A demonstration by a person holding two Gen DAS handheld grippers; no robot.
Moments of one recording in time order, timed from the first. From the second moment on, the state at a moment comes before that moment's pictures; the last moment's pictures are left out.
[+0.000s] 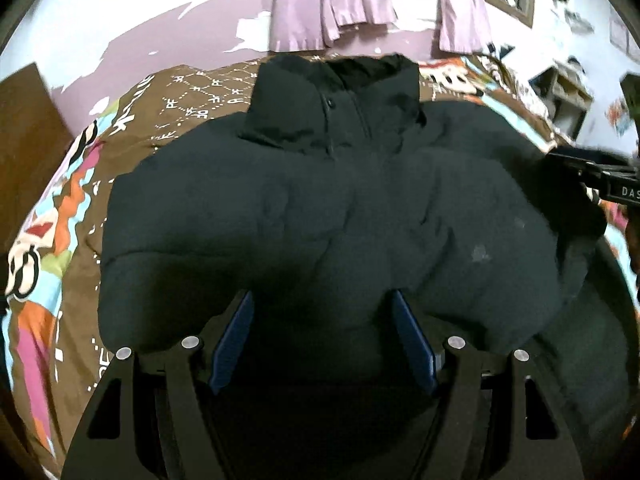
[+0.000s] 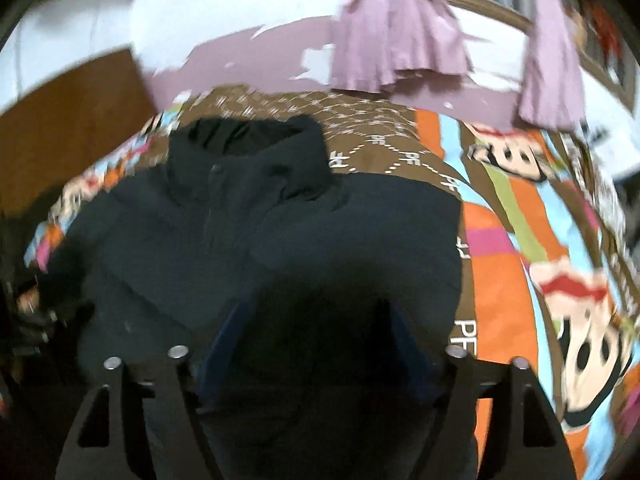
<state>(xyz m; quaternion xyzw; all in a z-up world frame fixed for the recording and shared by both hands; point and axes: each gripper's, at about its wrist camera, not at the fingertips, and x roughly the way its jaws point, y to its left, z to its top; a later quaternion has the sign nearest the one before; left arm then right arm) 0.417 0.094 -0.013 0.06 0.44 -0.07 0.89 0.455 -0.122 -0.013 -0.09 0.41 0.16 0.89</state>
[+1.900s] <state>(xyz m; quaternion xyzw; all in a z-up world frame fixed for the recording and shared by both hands) 0.596 0.148 0.063 -0.06 0.38 -0.04 0.92 0.616 -0.128 0.018 0.10 0.42 0.14 0.89</state>
